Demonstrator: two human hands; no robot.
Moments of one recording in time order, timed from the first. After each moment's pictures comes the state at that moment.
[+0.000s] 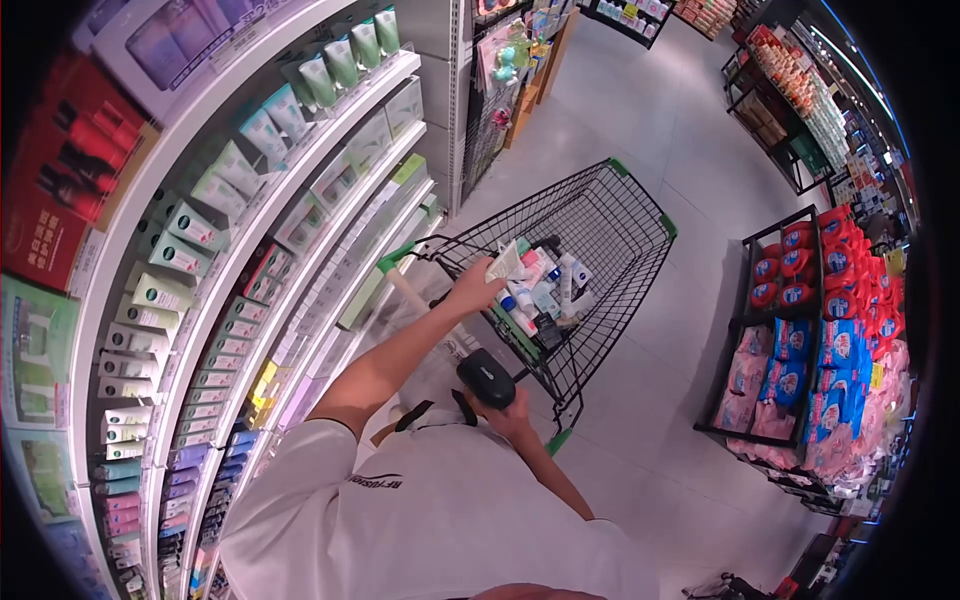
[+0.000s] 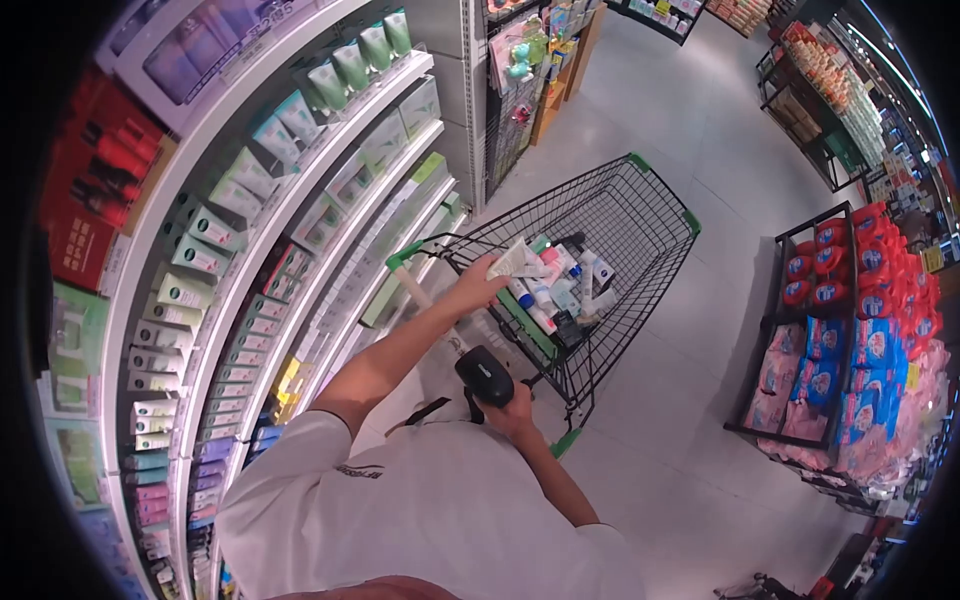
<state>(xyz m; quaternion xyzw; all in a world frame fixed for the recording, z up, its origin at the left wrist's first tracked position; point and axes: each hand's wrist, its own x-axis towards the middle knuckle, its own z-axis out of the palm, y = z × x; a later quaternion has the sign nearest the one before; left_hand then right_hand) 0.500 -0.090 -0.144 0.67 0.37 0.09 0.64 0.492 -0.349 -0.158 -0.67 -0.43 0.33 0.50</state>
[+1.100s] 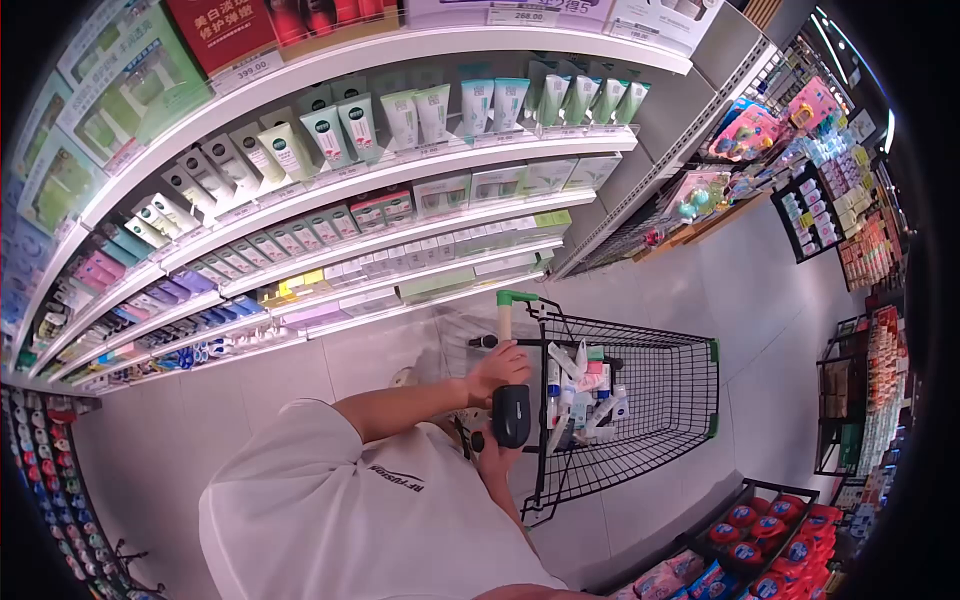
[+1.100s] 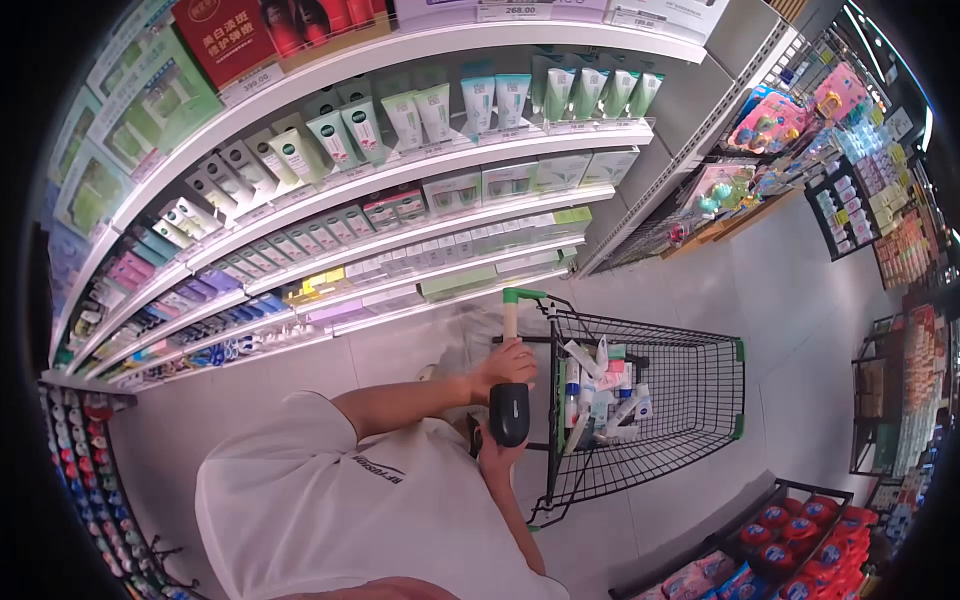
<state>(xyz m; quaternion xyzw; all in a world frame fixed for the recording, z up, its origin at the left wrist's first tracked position) 0.433 -0.130 -0.169 0.91 0.27 0.25 0.17 0.506 -0.296 -0.163 -0.58 -0.28 0.47 0.60</state>
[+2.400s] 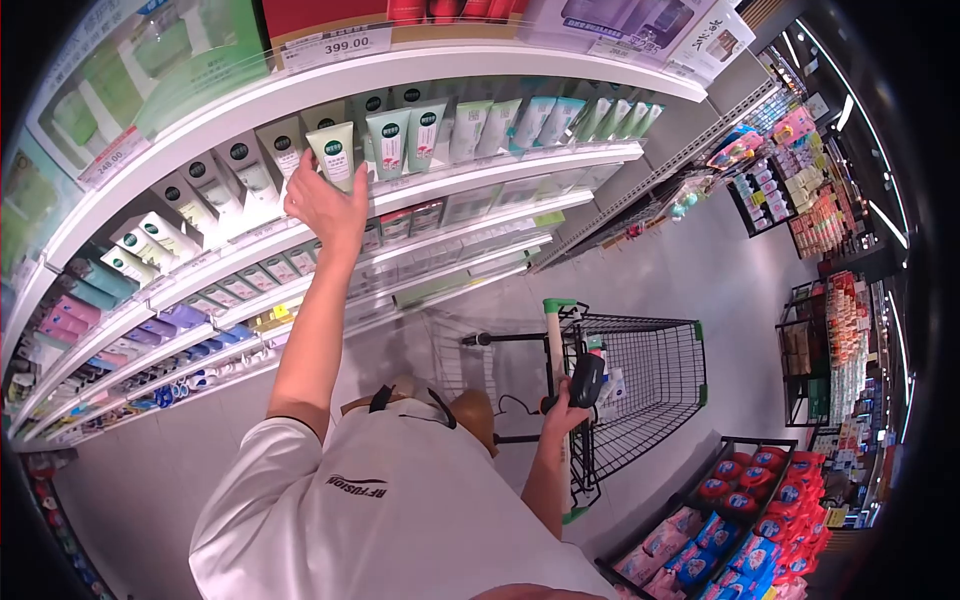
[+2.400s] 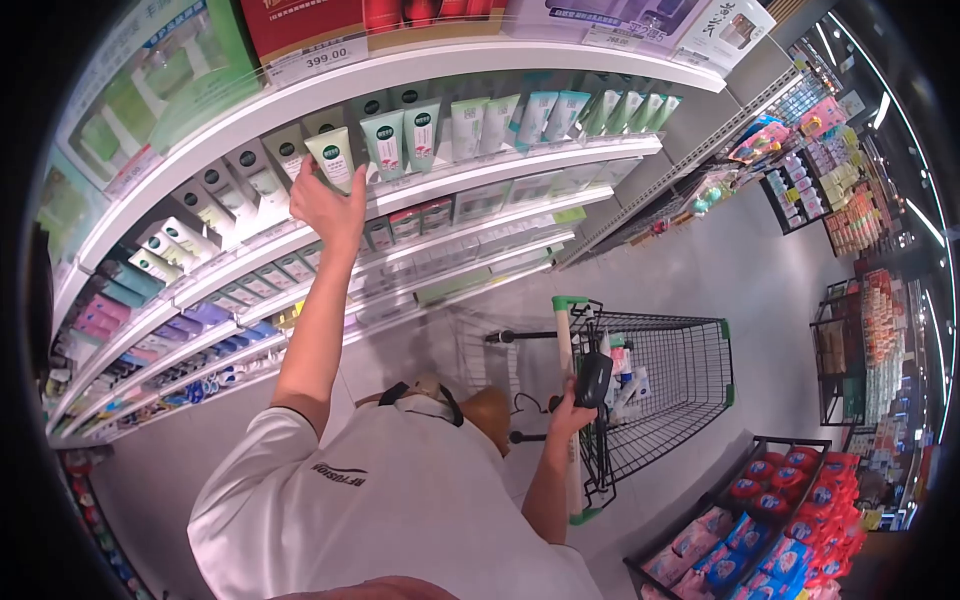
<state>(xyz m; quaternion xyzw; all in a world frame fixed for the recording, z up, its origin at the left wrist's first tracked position) 0.079 0.052 -0.018 0.49 0.66 0.54 -0.17 0.478 -0.213 -0.174 -0.70 -0.34 0.12 0.62</state>
